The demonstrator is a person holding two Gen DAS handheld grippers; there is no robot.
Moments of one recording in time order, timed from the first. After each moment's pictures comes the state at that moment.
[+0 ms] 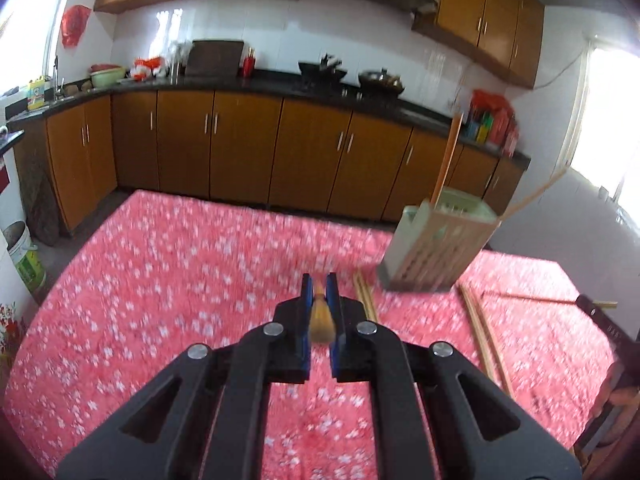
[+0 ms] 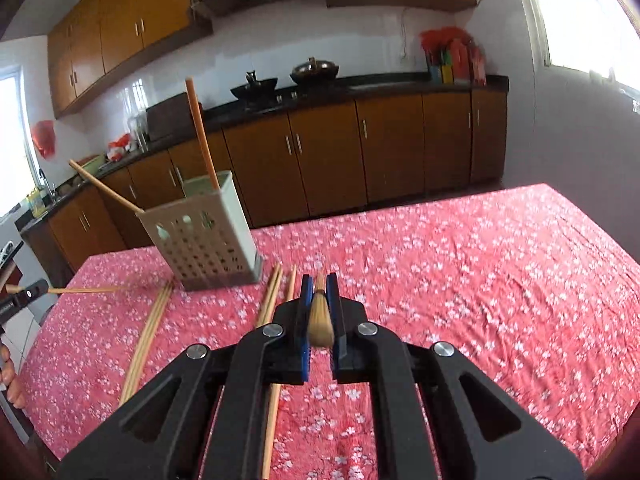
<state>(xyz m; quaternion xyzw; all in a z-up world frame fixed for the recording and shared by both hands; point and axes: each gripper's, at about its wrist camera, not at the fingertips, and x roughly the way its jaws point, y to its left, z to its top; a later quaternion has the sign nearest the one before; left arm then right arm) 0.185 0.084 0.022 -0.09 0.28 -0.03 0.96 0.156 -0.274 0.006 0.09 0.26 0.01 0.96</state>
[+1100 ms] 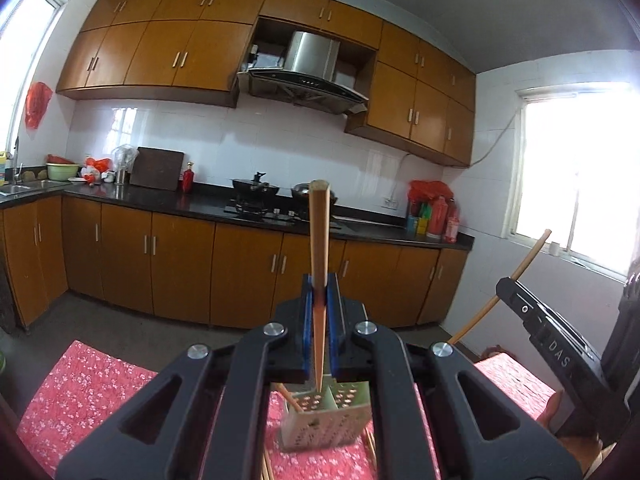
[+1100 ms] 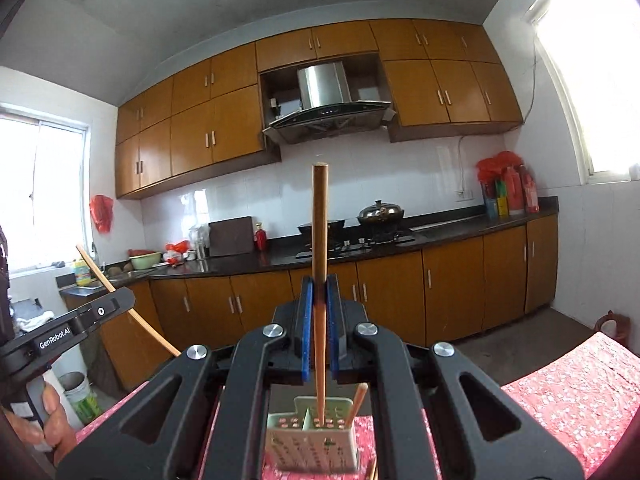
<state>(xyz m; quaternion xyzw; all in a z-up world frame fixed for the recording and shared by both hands) 0.232 -0.010 0.171 -0.08 0.08 -0.11 0.99 0.212 -0.210 0.144 0.09 0.02 0.08 0.99</state>
